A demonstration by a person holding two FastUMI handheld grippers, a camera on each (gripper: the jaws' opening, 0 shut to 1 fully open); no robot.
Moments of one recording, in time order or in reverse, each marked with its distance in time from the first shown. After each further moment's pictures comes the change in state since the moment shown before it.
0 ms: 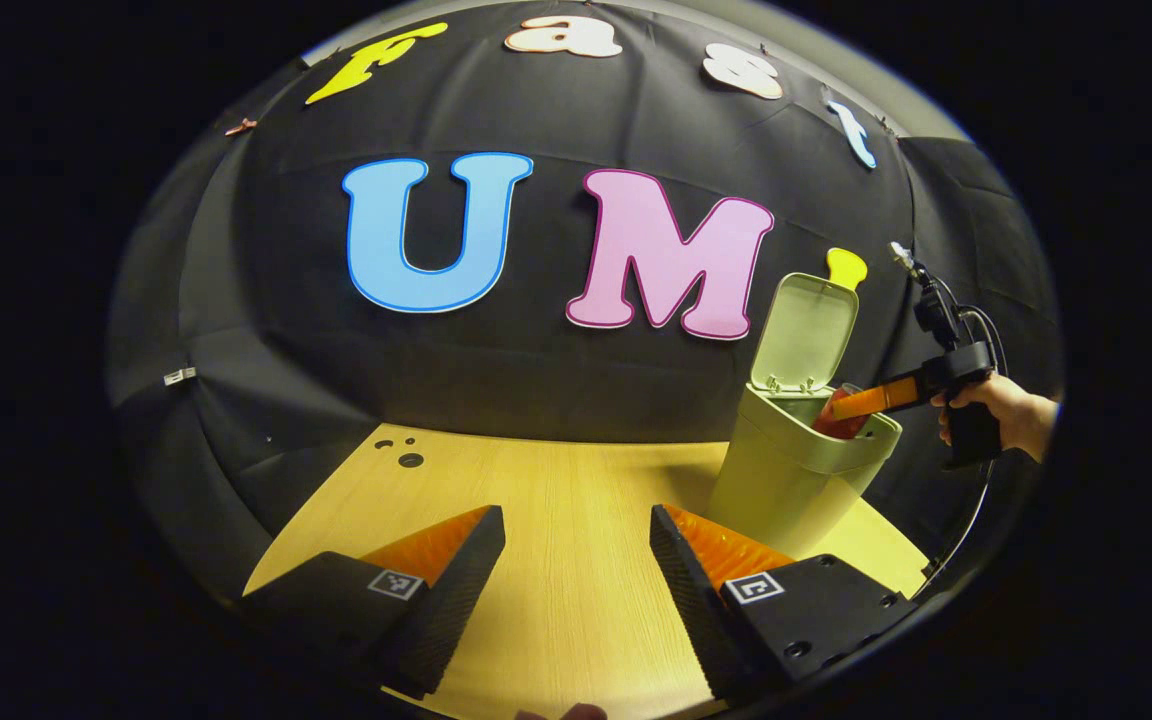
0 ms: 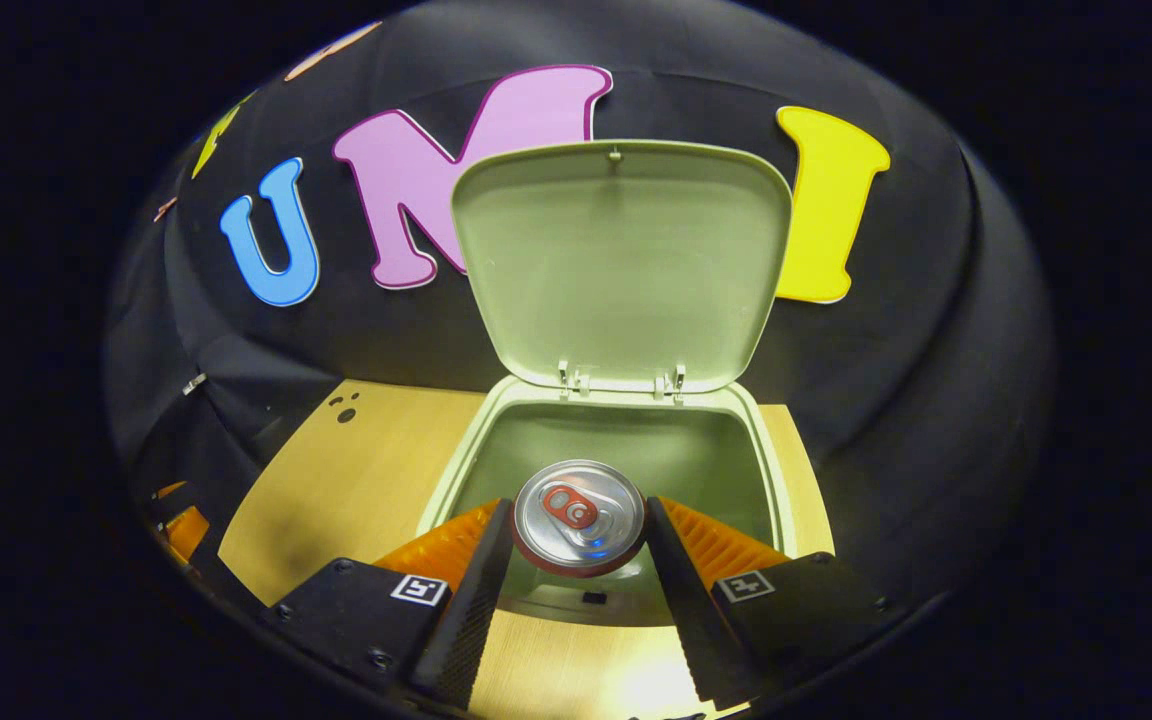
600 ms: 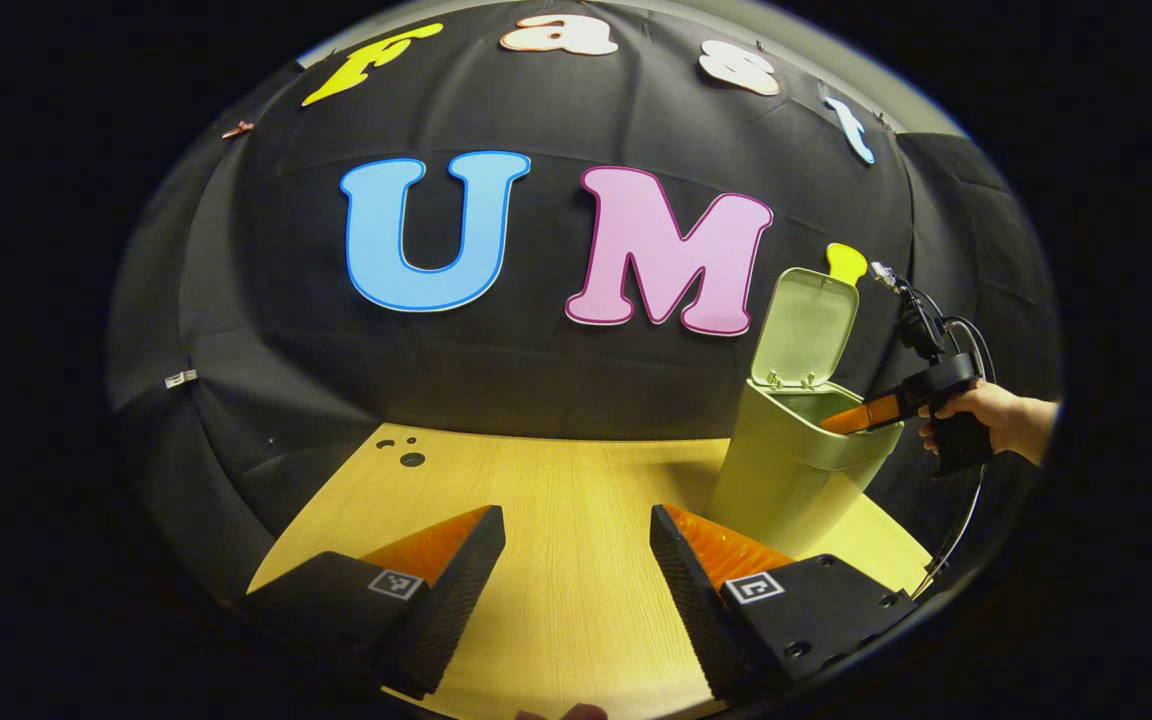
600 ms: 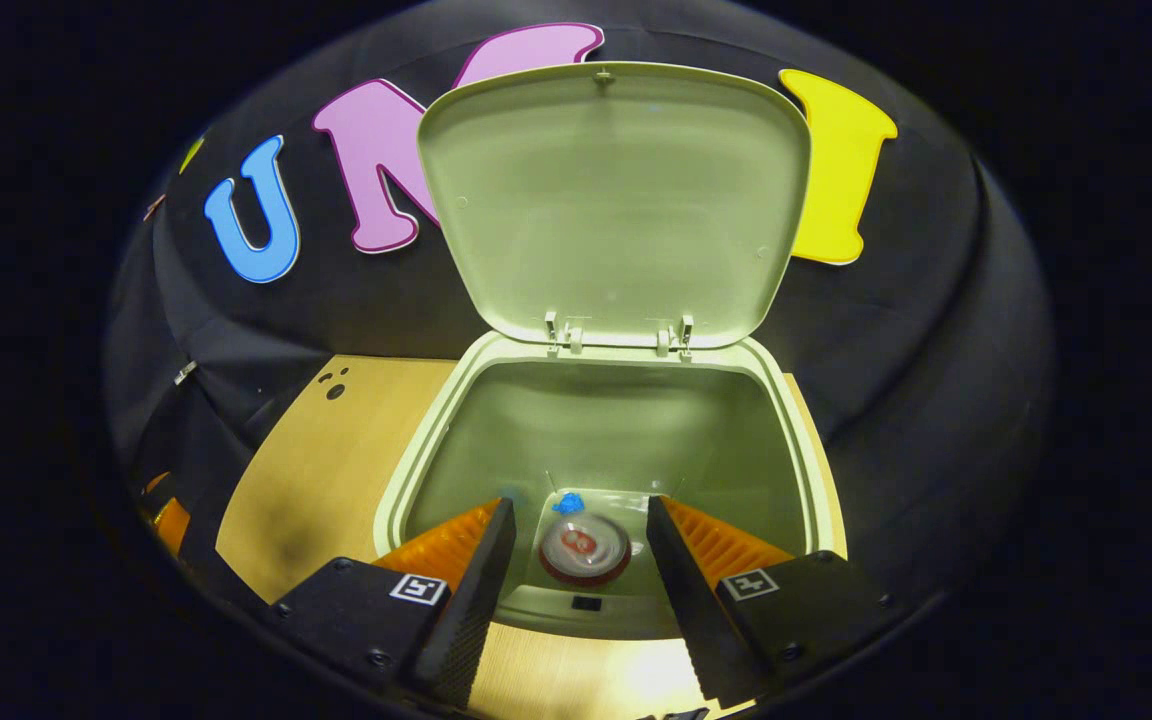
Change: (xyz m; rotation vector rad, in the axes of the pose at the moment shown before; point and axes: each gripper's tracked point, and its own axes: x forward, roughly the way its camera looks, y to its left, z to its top) left arm 0.001 0.000 -0.002 0.008 0.007 0.001; right arm 0.022 -0.002 -0.024 0.021 0.078 0.002
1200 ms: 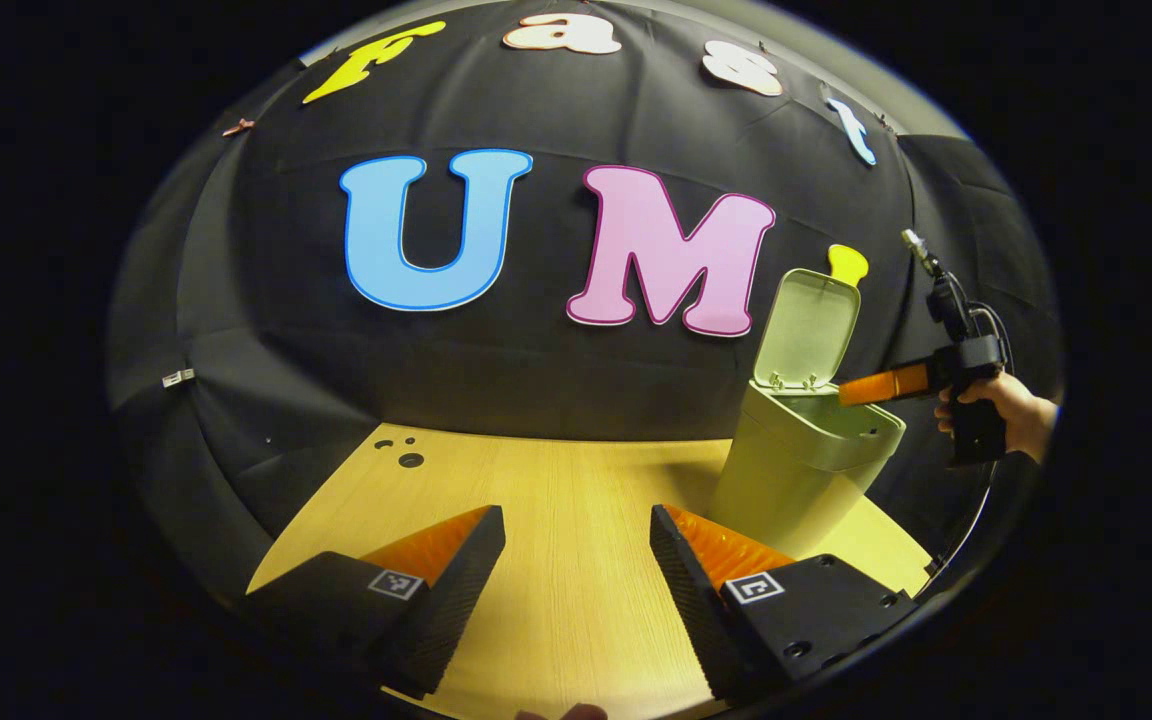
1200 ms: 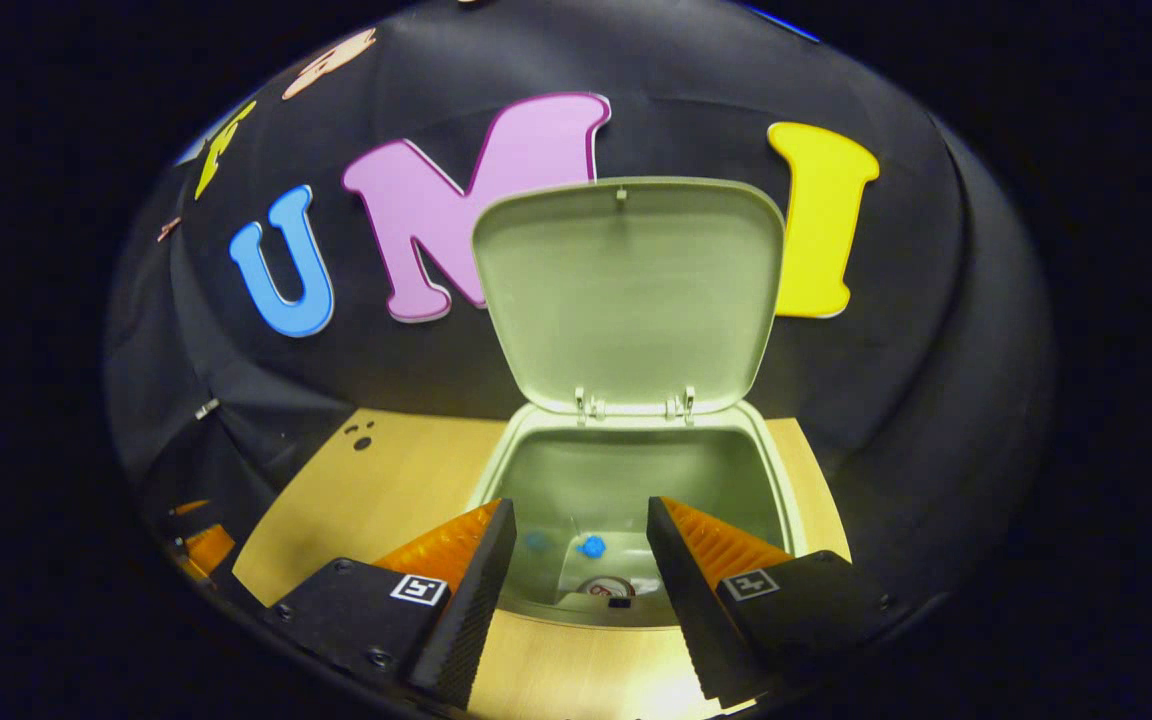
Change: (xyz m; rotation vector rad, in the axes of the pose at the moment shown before) left arm 0.006 0.002 0.001 -0.003 -0.002 -0.012; right arm -0.062 0.018 0.069 0.041 -0.257 0.047
